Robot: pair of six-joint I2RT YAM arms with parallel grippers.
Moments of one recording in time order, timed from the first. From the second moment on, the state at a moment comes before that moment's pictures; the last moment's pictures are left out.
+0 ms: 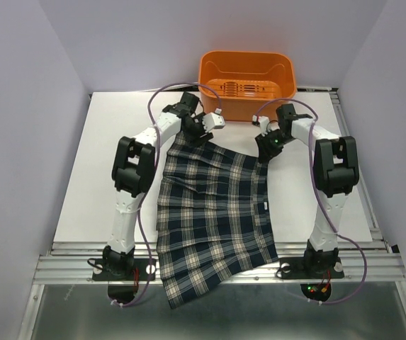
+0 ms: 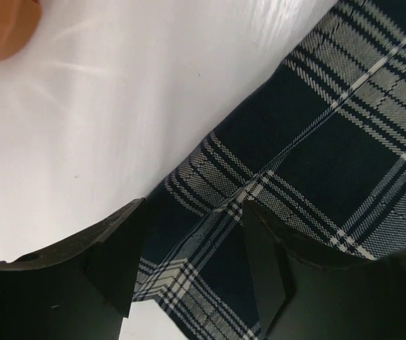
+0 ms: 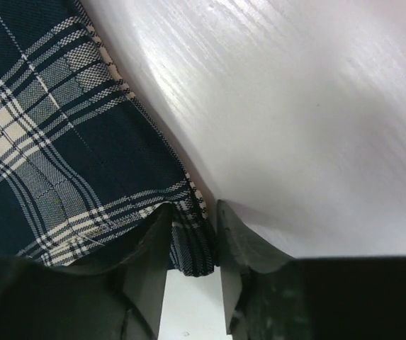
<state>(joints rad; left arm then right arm) -0.42 2.25 1.91 -0.68 0.32 0.84 0.12 2.10 1.57 -0.75 -0.51 -0.52</state>
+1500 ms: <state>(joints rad) -0.35 2.29 2.03 -0.82 0.38 0.95 0.38 1.69 1.25 -0.56 -0.27 -0.68</state>
